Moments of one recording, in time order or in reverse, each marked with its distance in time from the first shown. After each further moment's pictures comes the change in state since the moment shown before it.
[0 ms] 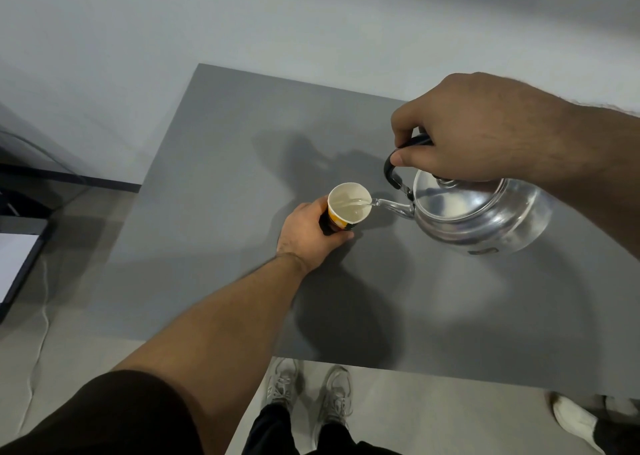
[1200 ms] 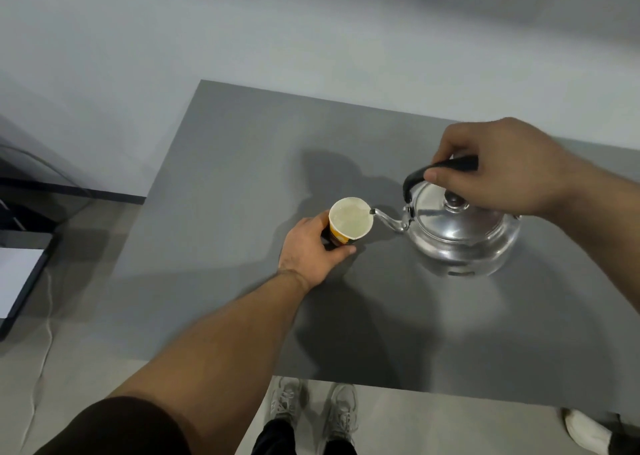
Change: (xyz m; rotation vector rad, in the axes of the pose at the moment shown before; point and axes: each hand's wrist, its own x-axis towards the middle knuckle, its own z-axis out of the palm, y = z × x) left_hand 0.000 -0.001 0.000 0.009 -0.003 0.005; right_hand -0.032 0.042 0.034 0.366 0.042 0.227
